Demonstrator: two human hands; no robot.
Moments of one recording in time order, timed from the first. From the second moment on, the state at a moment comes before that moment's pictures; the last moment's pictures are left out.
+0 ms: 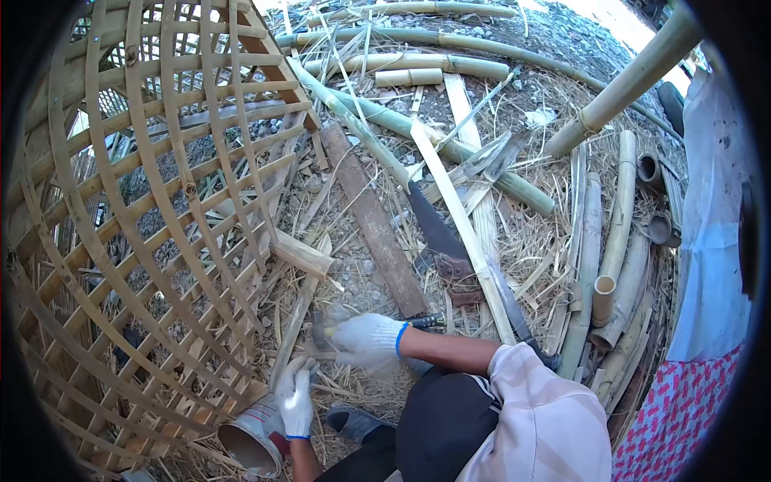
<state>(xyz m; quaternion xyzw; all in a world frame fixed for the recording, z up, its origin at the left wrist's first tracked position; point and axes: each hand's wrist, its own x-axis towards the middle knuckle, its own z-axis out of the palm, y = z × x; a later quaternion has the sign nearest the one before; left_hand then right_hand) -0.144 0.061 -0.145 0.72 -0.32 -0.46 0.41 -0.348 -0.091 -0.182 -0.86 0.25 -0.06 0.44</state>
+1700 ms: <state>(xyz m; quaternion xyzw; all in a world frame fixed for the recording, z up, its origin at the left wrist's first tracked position) -0.260 0.091 0.016 0.92 -0.35 -0.06 0.19 -0.303 -0.257 -0.121 -0.67 0.24 -0.14 0.69</state>
